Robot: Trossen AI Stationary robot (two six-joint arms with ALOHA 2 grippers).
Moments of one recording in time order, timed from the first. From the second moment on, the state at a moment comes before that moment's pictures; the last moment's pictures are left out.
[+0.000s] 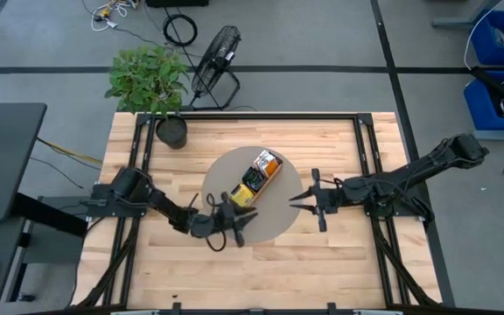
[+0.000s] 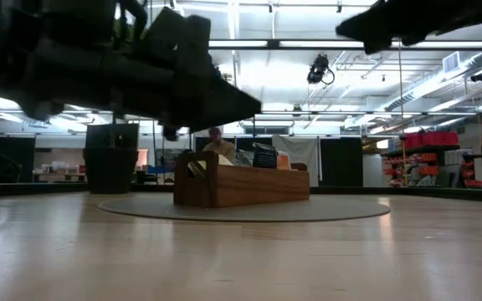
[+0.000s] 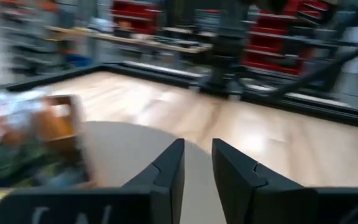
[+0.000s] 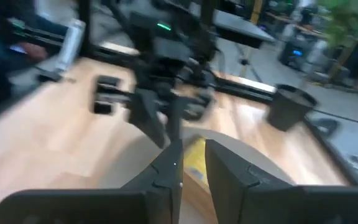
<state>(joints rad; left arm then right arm) -0.42 2.02 0.68 1.29 -0.81 -0.20 0.32 1.03 0.46 0.34 0.27 -0.19</state>
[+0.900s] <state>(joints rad) -0.09 1.67 0.31 1.42 -0.21 -0.17 0.36 0.98 0.07 0.95 0.28 -0.13</state>
